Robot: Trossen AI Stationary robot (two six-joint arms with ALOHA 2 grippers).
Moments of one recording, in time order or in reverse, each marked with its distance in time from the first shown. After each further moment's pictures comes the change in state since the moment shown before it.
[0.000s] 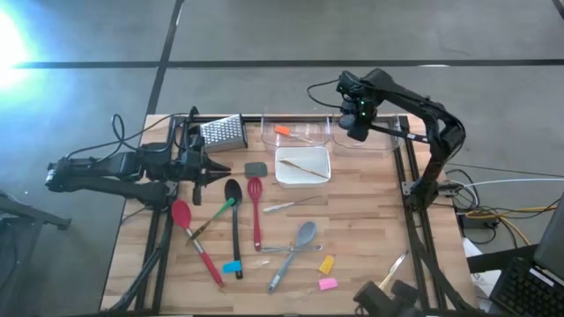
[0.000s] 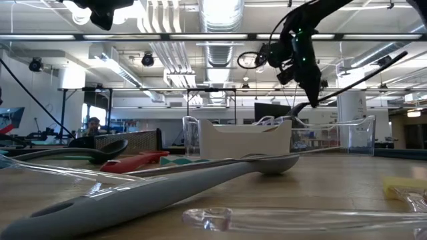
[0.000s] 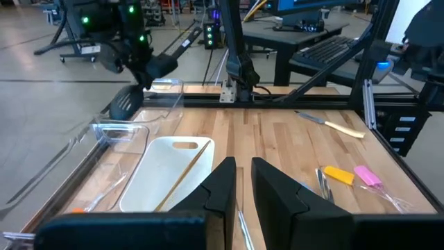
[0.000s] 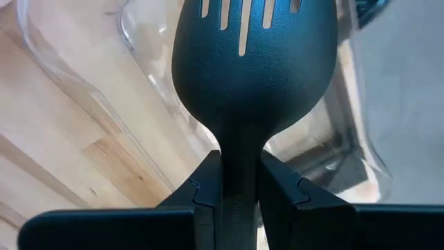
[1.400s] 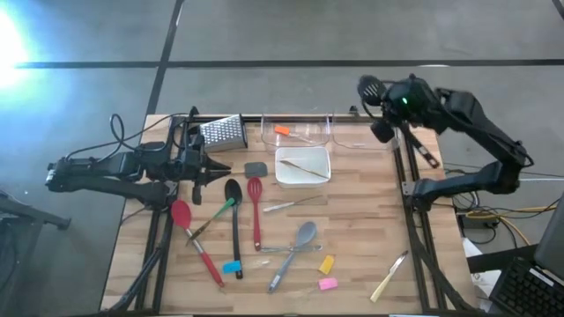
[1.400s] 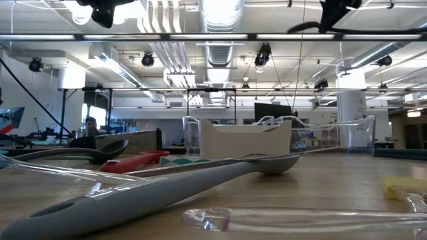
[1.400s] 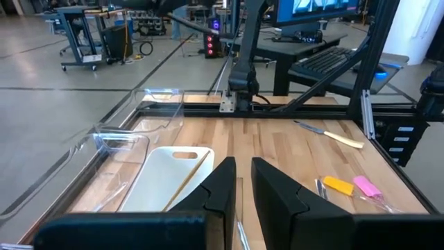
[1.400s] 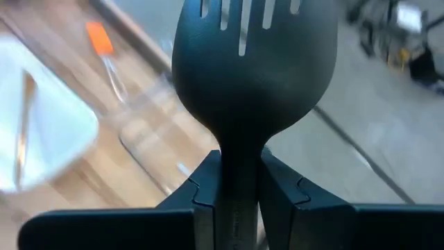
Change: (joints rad) left arm 0.000 0.000 0.000 0.035 0.000 -0.001; right arm 0.320 -0.603 0.019 0.058 0.292 0.383
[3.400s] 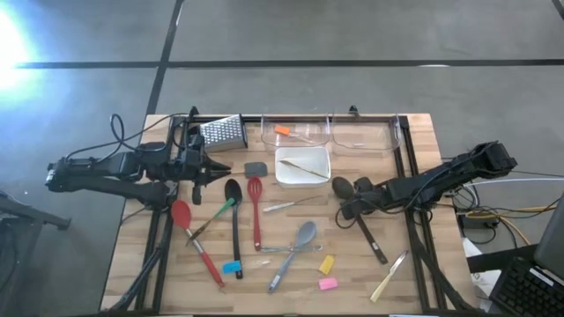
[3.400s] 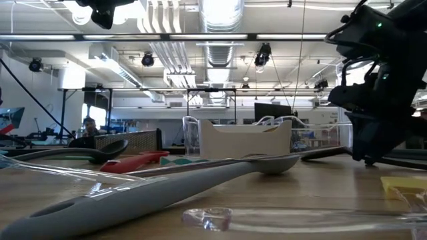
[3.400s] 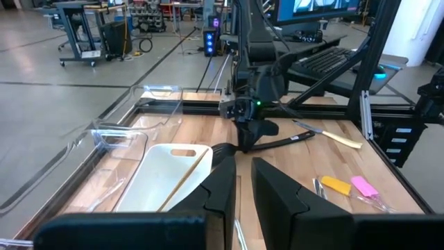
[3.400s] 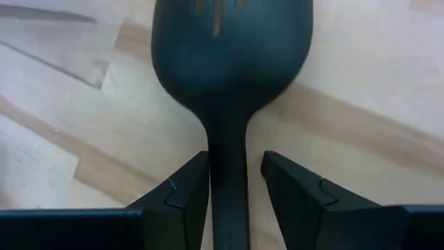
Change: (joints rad) left arm 0.000 0.001 0.000 -0.006 0.000 -0.018; right arm 0.667 0.091 -1.178 0.921 -0.222 1.281
